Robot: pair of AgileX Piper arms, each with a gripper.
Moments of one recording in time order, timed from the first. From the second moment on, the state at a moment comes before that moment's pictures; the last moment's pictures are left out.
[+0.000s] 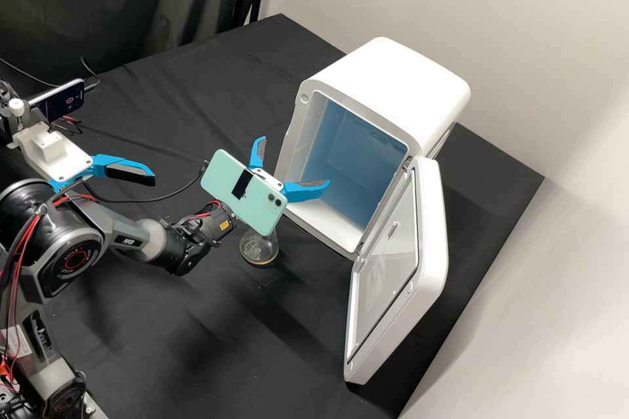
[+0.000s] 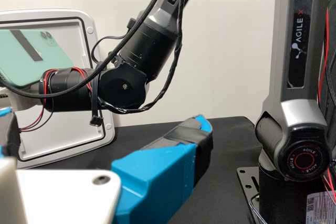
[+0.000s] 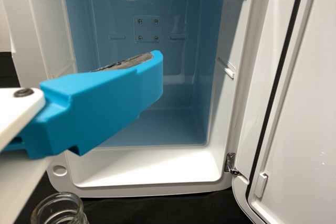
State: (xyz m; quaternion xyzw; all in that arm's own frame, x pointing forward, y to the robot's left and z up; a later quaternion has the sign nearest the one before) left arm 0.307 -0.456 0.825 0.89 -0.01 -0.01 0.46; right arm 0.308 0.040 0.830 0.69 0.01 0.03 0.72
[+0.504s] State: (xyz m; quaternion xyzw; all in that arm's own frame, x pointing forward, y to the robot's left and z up) left arm 0.301 -0.452 0.818 0.89 0.00 -0.02 0.45; right arm 0.308 0.040 0.830 0.69 0.01 0.03 0.72
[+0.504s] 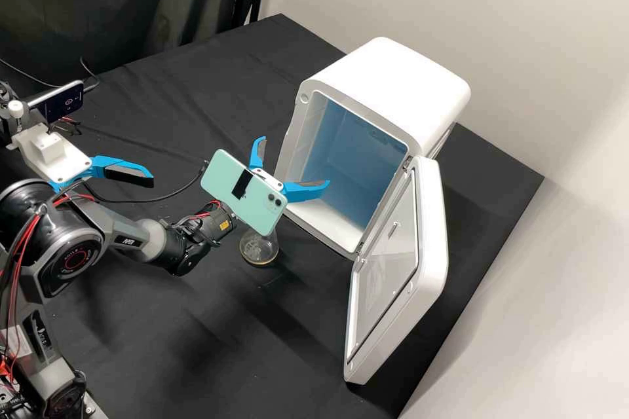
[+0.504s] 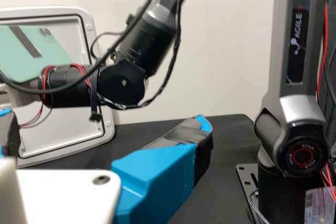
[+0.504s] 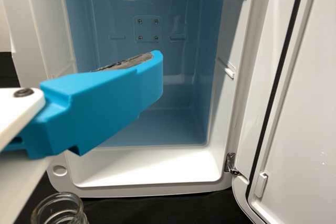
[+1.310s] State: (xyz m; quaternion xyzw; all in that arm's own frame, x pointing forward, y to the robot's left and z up) left arm 0.225 -0.405 0.822 0.89 0.05 0.04 0.45; right arm 0.308 0.040 0.830 0.69 0.01 0.03 0.72
